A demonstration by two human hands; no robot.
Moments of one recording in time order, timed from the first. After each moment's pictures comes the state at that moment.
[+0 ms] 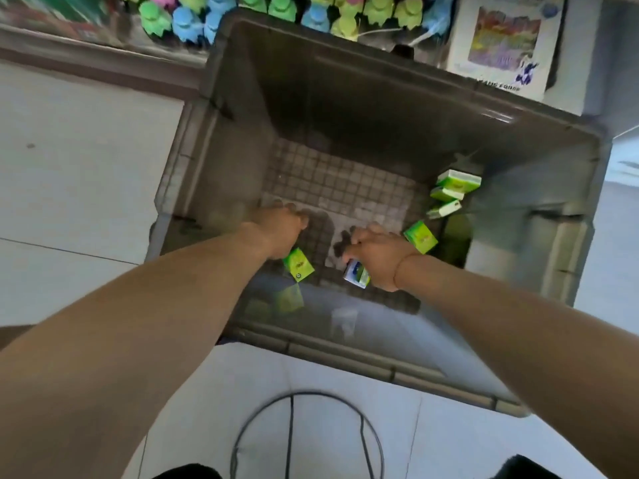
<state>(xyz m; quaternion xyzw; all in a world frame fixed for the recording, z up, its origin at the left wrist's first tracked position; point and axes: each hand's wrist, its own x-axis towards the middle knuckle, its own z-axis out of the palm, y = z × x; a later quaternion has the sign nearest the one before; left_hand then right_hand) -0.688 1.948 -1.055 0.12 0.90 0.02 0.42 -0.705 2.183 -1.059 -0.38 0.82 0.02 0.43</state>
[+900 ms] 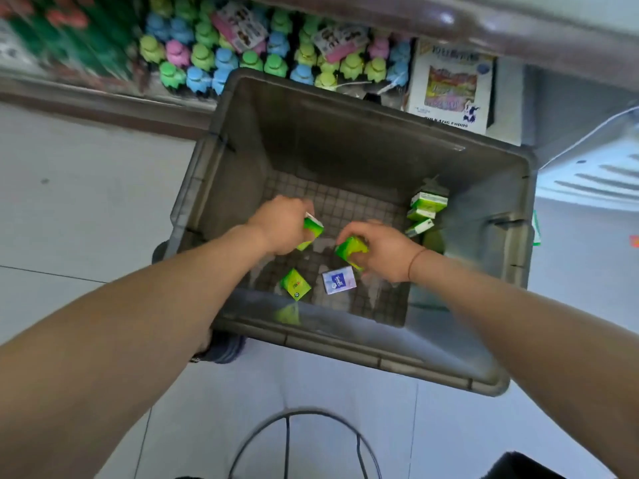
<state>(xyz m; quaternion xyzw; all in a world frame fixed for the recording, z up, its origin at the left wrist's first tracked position) -0.705 1.966 -1.013 0.02 0.93 0.19 0.30 -0.716 2.190 -1.004 -0.19 0.86 -0.25 0.40</state>
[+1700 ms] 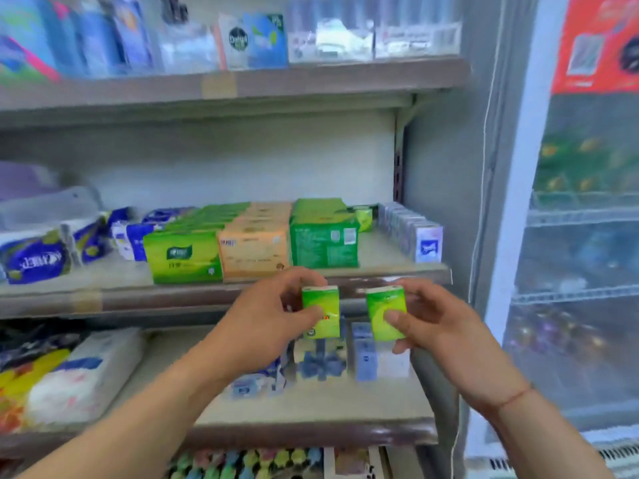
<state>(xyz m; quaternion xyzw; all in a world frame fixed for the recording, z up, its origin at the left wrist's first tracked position) -0.757 2.085 -0.487 0.15 0.88 0.43 -0.11 -0.766 2.342 -0.526 -0.17 0.69 -0.70 -0.08</state>
